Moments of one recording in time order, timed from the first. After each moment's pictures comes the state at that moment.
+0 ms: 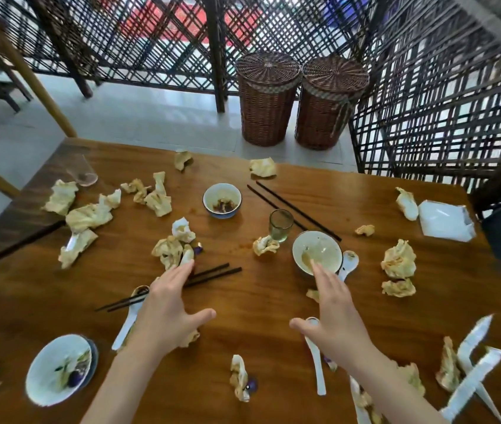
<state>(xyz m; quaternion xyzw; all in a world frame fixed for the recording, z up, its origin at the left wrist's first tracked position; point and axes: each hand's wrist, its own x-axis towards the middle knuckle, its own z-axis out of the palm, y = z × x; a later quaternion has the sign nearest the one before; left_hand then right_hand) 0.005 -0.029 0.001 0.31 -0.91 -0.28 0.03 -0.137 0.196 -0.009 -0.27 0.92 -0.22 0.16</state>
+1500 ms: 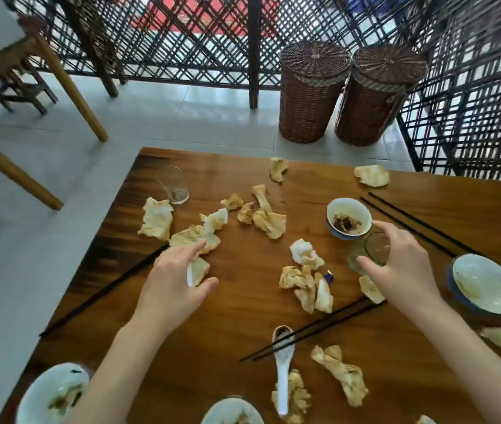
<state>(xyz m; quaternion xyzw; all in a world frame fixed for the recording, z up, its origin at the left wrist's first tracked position) 0.059 -0.302 -0.011 0.28 -0.93 -0.24 0.07 -0.136 -0.039 0.005 -0.20 0.95 -0.24 0.04</state>
